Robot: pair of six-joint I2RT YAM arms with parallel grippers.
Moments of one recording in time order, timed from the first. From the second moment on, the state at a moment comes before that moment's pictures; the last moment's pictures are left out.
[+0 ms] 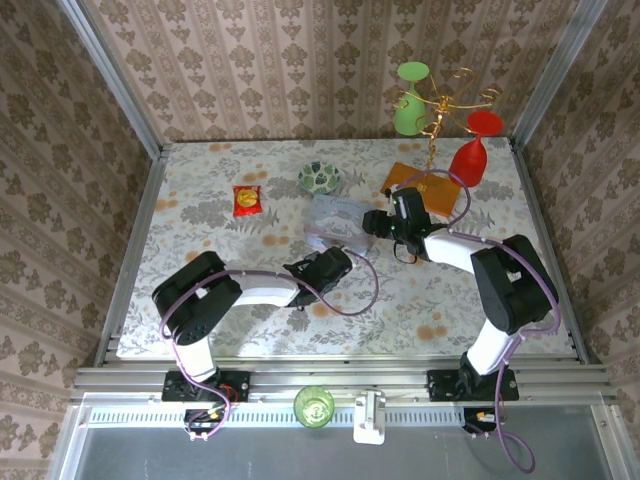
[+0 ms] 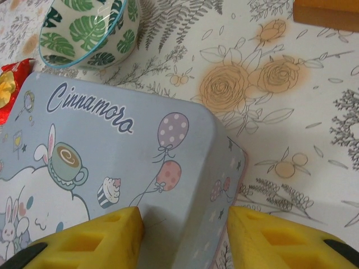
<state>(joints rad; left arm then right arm) -1.01 1.77 0.86 0.01 -0.54 0.34 0.35 1.72 0.91 0.12 -0.14 0.49</state>
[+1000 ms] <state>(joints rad) -1.16 1.49 0.90 0.03 -0.36 0.20 0.36 1.65 0.88 0.01 -0.19 0.48</state>
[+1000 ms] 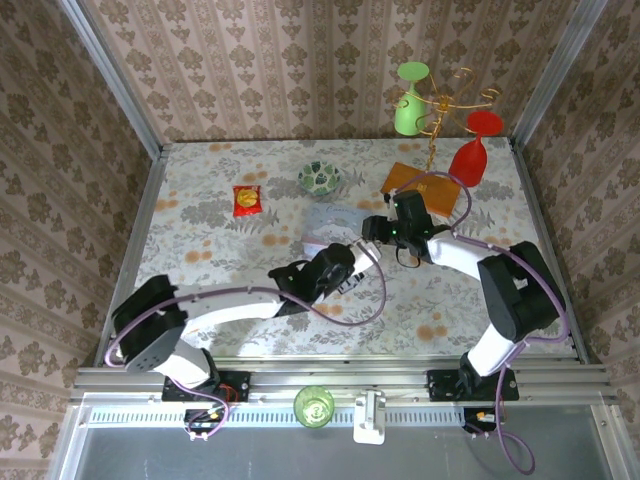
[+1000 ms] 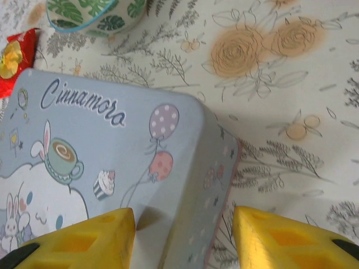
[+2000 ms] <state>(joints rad) -1.14 1.54 0.61 0.08 -0.06 -1.02 0.35 1.30 0.77 -0.20 -0.11 0.44</state>
